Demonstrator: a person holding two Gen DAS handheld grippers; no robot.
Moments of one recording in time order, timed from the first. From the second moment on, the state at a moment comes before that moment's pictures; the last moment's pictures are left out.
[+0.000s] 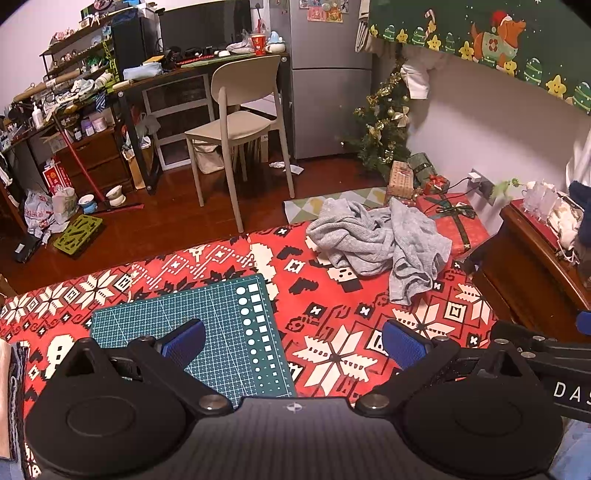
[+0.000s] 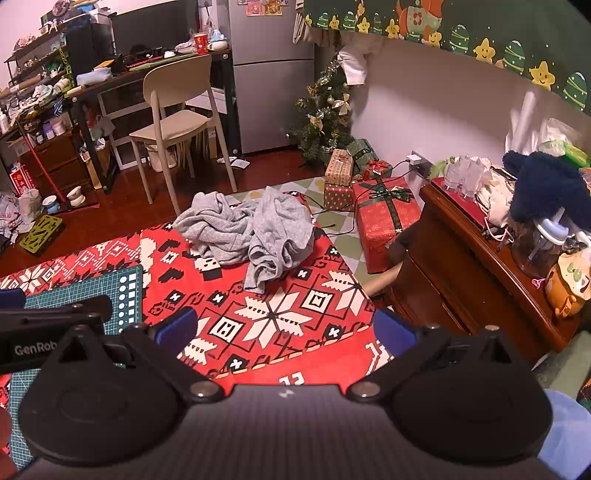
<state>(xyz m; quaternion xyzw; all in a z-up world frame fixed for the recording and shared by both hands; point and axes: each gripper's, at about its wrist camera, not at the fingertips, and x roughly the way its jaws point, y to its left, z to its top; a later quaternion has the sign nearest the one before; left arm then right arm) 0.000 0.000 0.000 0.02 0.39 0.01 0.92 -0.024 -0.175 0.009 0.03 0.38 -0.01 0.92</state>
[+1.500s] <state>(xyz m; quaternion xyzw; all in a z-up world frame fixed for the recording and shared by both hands) 0.001 -0.004 -0.001 0.02 0.38 0.00 0.92 -0.023 -0.178 0.005 0.03 0.39 -0.01 0.92</state>
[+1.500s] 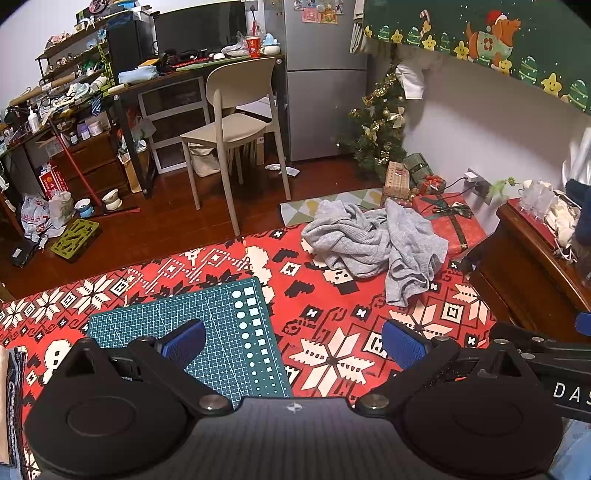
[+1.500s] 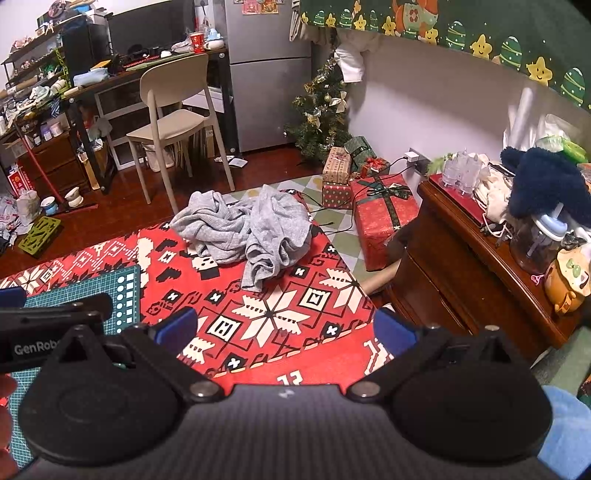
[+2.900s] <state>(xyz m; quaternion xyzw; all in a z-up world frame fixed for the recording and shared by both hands) 0.030 0.010 -0.033 -0.03 0.37 -0.02 0.93 0.011 -0.188 -0.048 0.07 0.39 -0.07 0.91</state>
